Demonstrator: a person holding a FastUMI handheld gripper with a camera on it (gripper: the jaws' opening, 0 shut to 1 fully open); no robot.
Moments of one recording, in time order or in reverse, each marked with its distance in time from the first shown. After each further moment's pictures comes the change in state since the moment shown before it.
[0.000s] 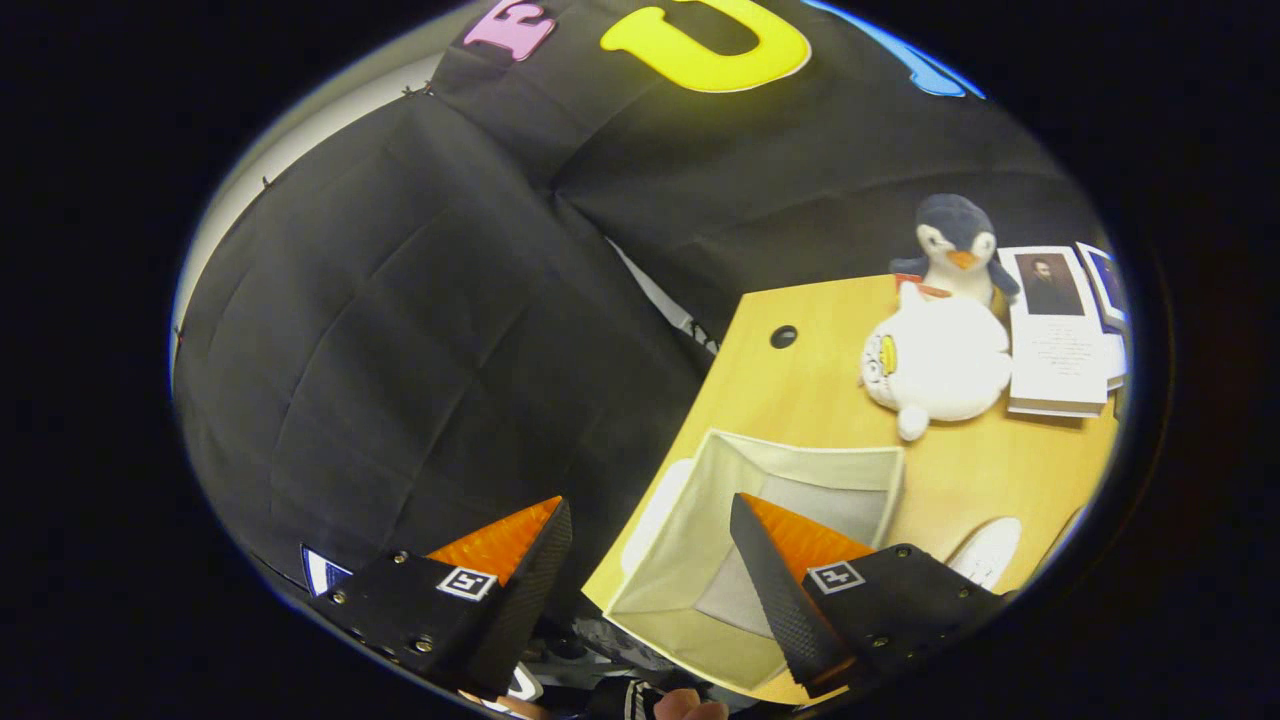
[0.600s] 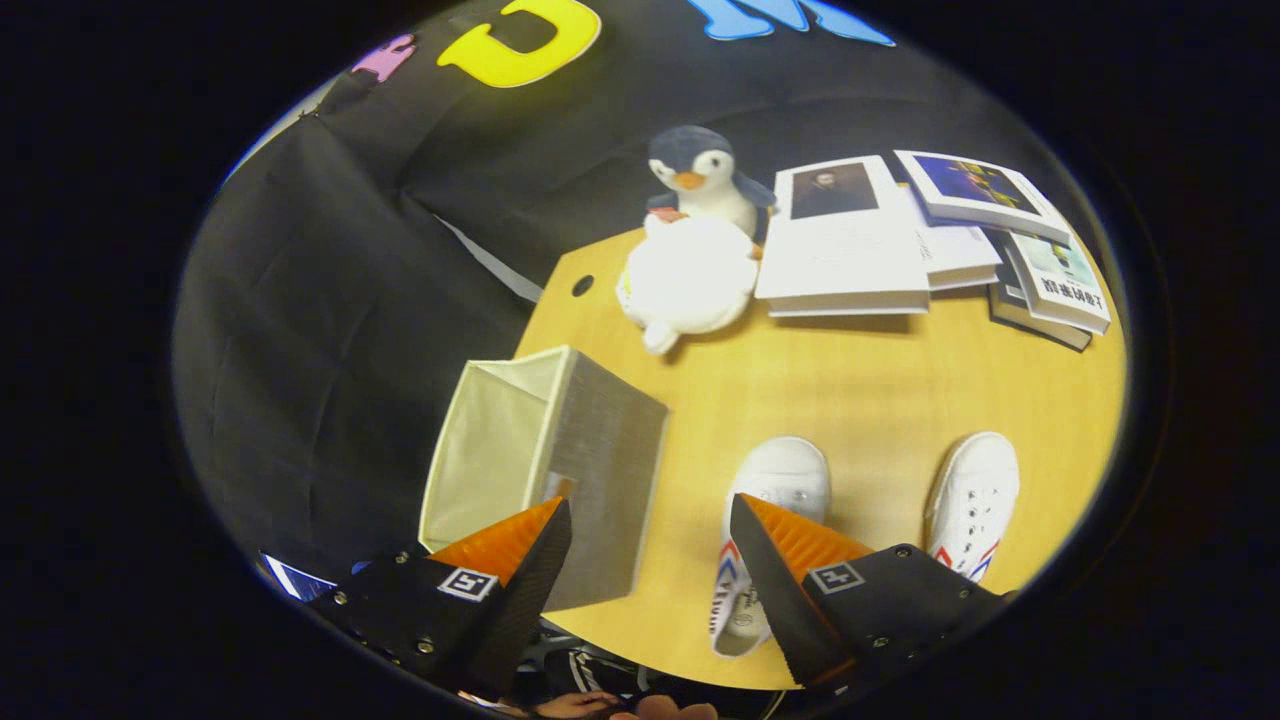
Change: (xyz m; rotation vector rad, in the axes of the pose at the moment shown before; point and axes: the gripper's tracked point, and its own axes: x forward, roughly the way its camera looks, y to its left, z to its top) arm -0.081 -0.191 -0.087 0.131 0.121 -0.330
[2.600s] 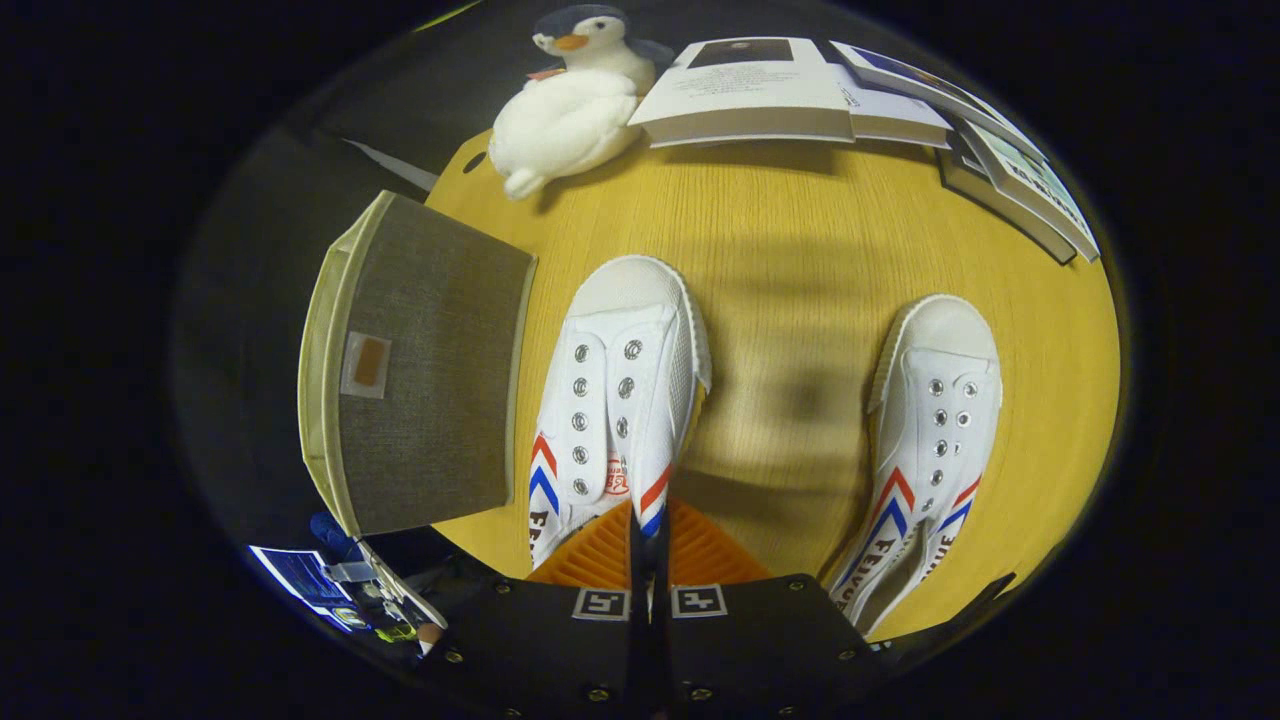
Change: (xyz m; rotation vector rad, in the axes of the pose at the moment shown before) arm 0.003 -0.069 -0.078 0.024 0.339 -0.148
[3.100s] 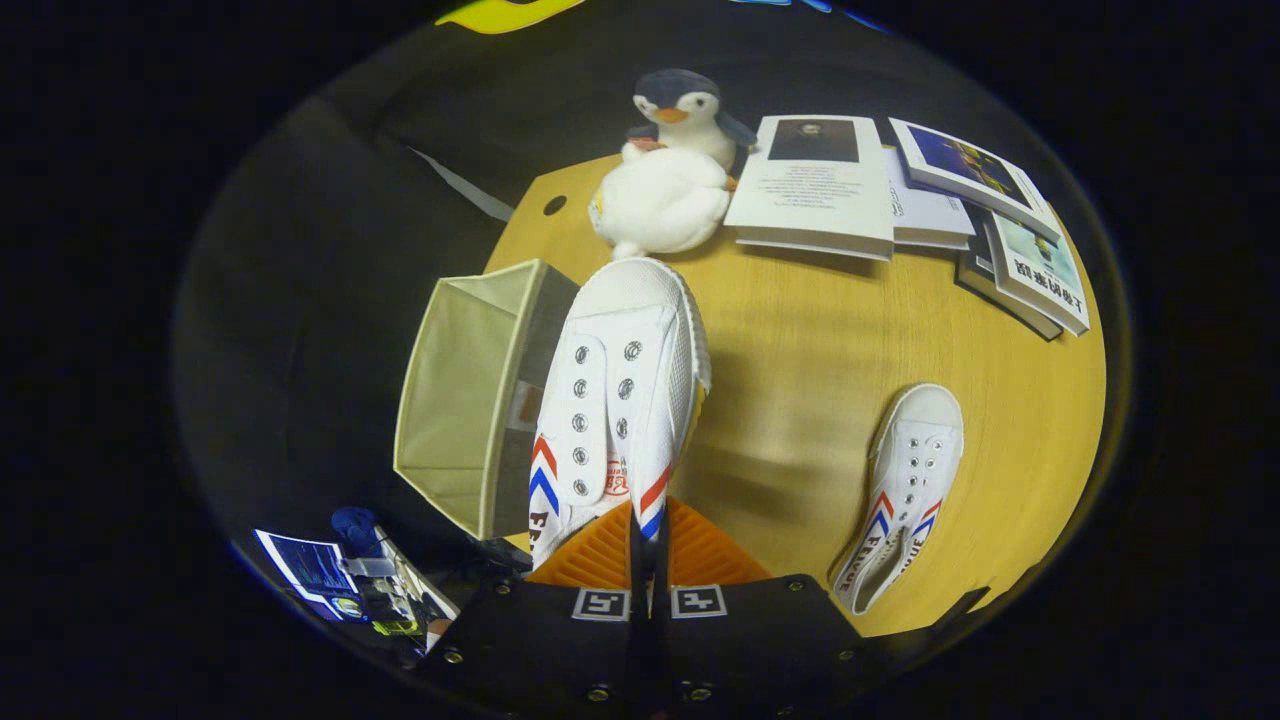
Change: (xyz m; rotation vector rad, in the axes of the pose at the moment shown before) arm -0.083 0.077 0.035 -0.100 -0.111 0.085
